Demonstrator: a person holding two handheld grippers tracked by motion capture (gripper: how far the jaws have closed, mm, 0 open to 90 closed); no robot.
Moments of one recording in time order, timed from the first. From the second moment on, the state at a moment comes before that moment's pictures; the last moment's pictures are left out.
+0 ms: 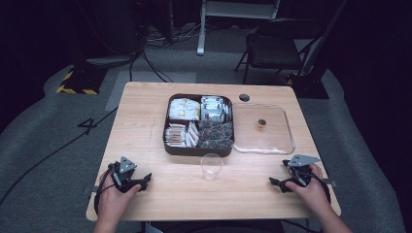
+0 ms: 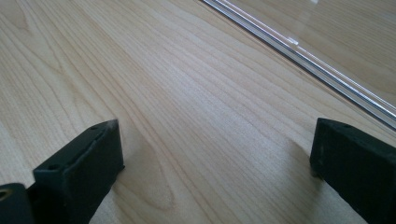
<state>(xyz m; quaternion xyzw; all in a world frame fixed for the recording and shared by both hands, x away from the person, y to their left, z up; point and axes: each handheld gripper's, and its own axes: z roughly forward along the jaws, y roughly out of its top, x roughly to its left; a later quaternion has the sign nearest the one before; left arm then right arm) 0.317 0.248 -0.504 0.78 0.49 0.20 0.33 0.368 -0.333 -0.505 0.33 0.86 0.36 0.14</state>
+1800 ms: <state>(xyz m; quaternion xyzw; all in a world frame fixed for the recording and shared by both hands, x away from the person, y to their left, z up) 0.379 0.207 -0.384 0.79 0.39 0.20 0.42 0.371 -0.335 -0.505 0.32 0.86 0.36 0.14</state>
